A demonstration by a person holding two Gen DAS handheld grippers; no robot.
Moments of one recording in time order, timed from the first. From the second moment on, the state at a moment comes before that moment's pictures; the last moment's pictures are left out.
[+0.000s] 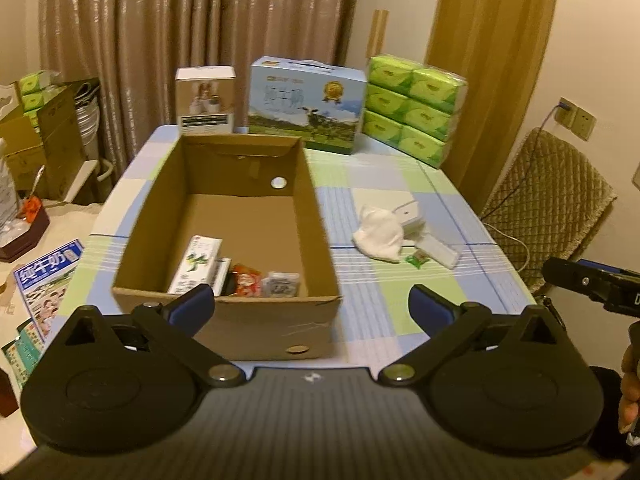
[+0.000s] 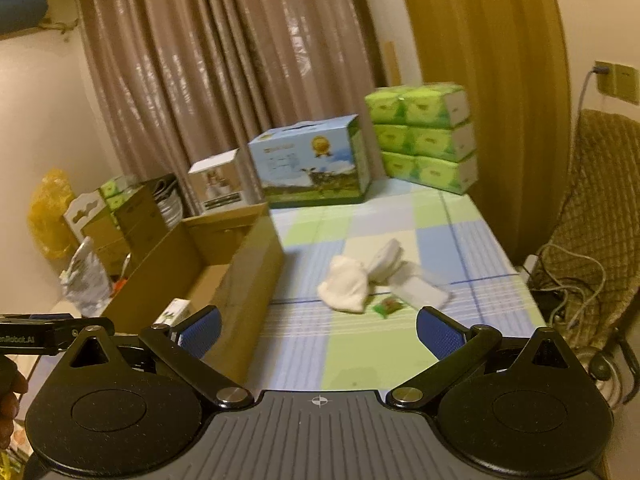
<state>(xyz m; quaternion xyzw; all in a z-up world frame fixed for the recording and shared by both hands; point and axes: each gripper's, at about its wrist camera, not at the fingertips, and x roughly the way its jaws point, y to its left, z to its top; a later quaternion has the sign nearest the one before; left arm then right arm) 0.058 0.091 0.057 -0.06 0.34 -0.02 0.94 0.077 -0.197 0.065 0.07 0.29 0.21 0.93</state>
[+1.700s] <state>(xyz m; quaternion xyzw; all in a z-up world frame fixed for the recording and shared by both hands) 0.330 -0.079 -0.096 0.12 0.40 -0.05 0.91 0.328 -0.256 -0.096 -0.10 0.38 0.30 0.87</state>
